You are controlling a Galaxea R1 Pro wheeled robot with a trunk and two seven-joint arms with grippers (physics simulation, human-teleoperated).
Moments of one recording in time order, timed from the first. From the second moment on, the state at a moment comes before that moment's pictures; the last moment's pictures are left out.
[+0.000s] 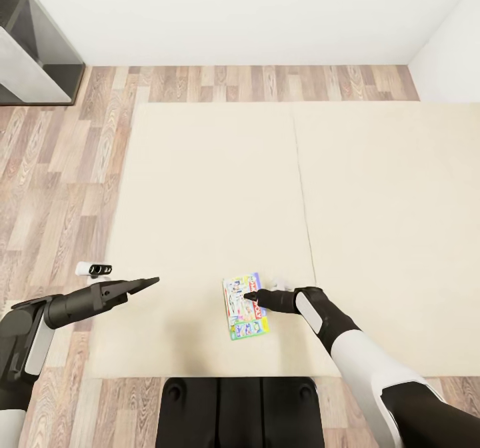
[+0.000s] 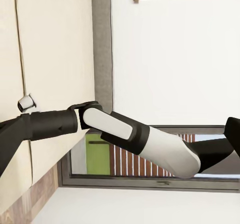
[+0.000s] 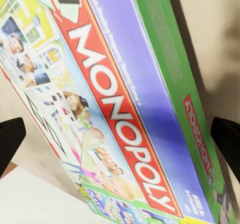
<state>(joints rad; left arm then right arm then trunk) -0.51 0.25 0.29 -1.35 0.30 1.00 -1.57 -0.89 0.08 0.15 -0.48 -0.43 0.59 0.33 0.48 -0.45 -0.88</state>
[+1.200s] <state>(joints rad) -0.51 0.25 0.29 -1.35 0.30 1.00 -1.57 -0.89 0.08 0.15 -0.48 -0.43 0.59 0.33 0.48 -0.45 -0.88</state>
